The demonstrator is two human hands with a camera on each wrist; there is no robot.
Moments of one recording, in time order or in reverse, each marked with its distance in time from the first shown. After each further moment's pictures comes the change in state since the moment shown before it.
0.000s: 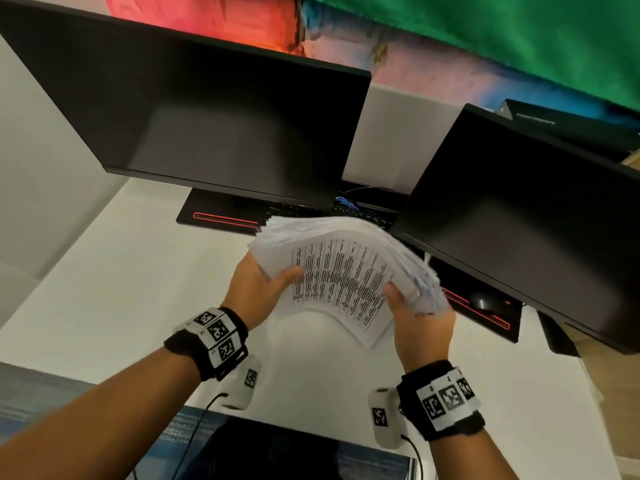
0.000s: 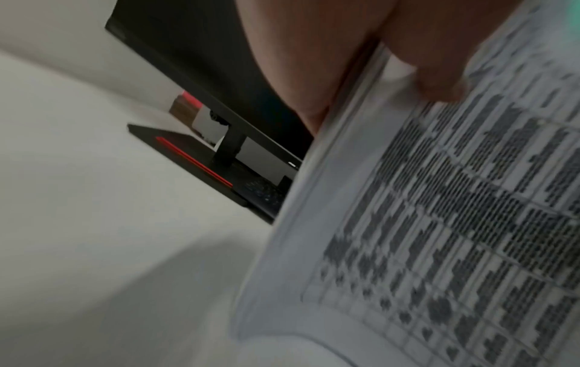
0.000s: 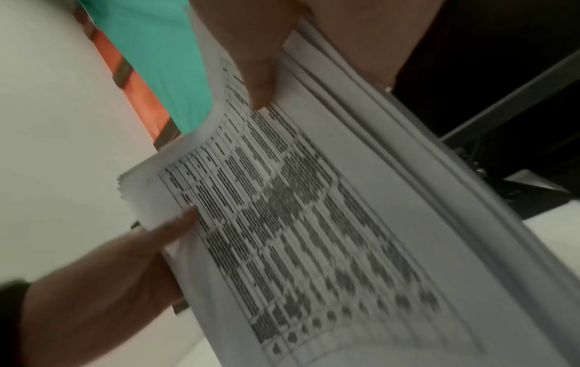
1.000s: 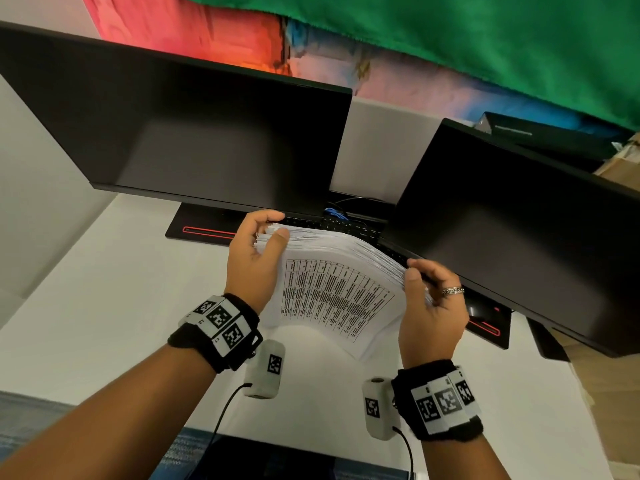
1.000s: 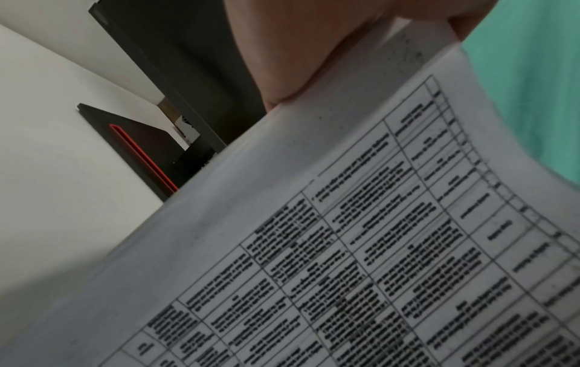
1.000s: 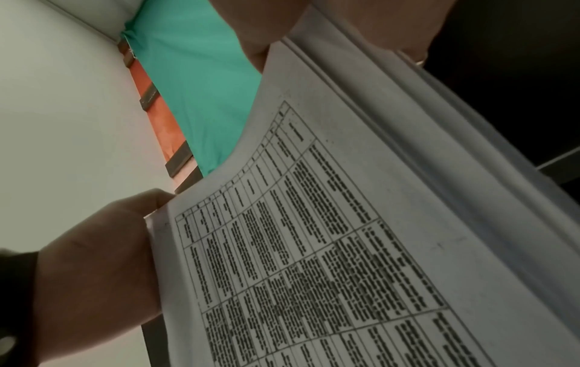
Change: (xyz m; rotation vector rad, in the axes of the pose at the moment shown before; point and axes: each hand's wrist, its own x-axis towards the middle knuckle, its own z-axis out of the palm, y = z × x) left_hand 0.029 0.045 0.014 -0.232 0.227 0.122; right_hand 0.018 -0.016 -0.001 0.143 0.321 -0.081
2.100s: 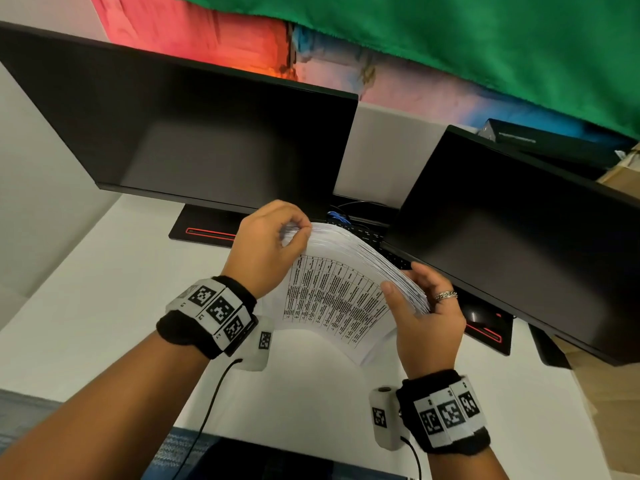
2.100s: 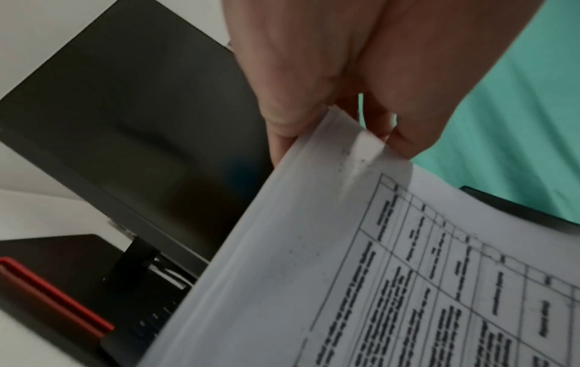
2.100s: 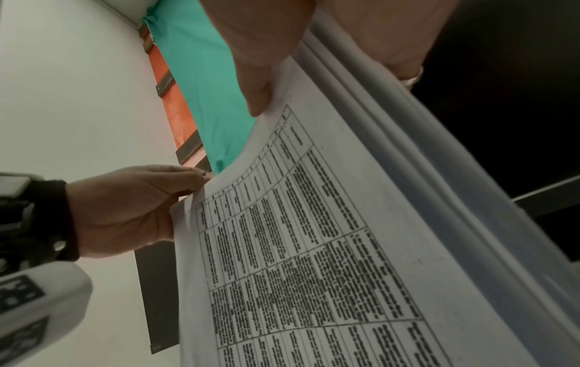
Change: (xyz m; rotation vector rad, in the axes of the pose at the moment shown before) left_hand 0.024 0.024 -0.005 0.536 -0.219 0.401; right_hand -0.004 -0.002 -0.006 -0.094 -0.189 0.005
